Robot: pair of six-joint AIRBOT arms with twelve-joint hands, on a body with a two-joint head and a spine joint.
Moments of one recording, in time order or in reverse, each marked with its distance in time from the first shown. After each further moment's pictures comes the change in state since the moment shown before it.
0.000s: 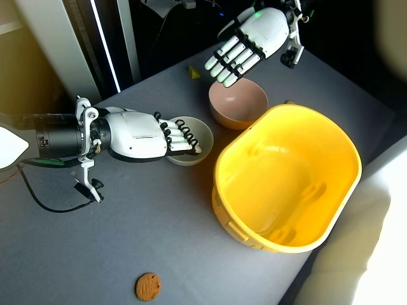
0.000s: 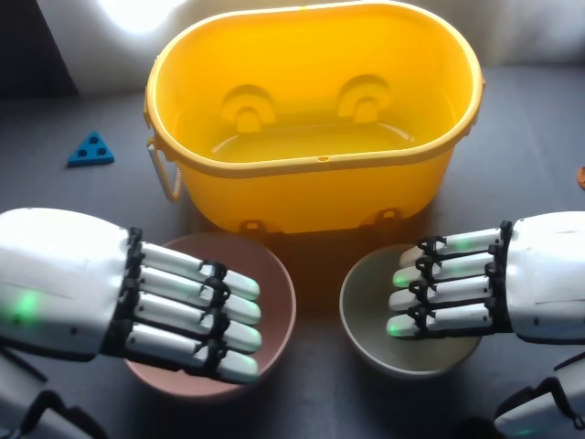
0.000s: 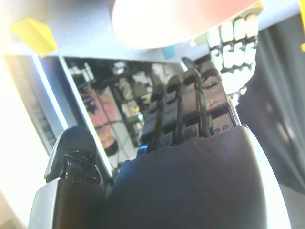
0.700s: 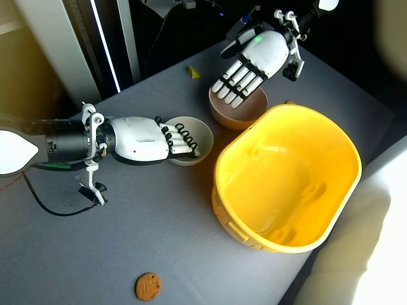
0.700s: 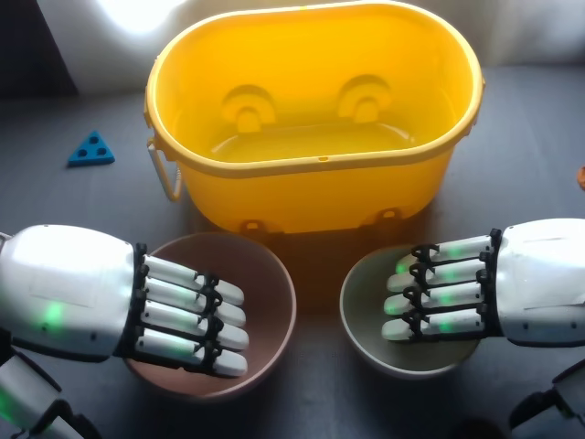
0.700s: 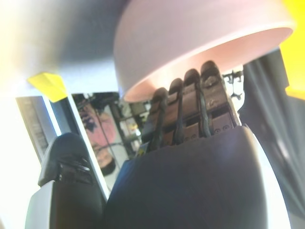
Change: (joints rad) left arm 0.093 -0.094 0.095 -0.018 0.083 0.068; right arm -0.008 -0.052 0.050 -0.018 -0.008 -0.006
